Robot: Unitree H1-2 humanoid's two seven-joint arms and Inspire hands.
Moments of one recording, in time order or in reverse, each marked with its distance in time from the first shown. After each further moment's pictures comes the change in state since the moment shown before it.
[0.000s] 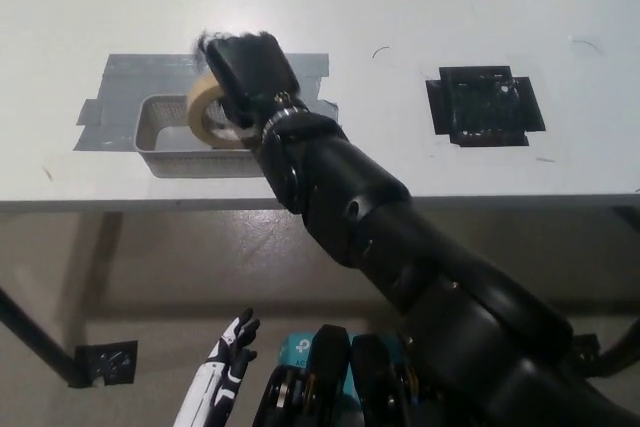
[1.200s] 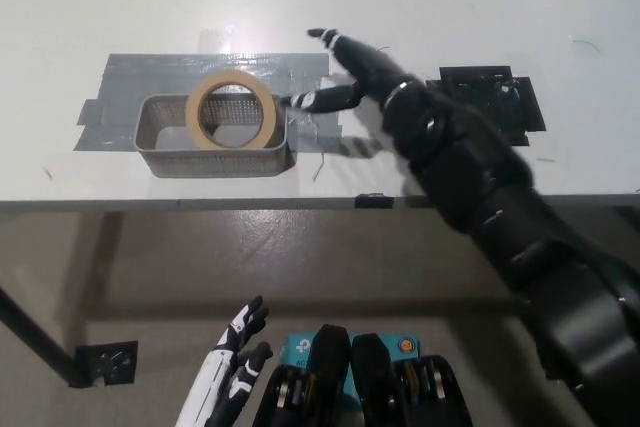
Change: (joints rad) left_arm -0.023 0.003 -0.015 -0.025 0.031 0.009 0.001; right_arm 0.117 -0.267 -0.269 -0.304 0.252 0.077 0.474
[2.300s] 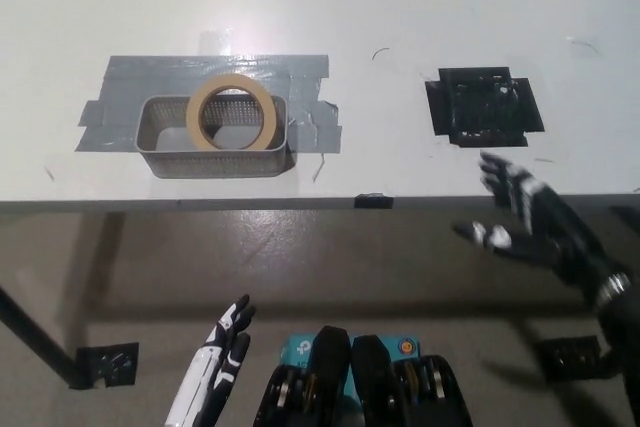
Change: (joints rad) left_arm -0.034 0.001 0.041 0.063 -0.006 0.001 0.000; right_arm 0.931 -0.214 -0.326 -1.100 0.483 0.185 0.258
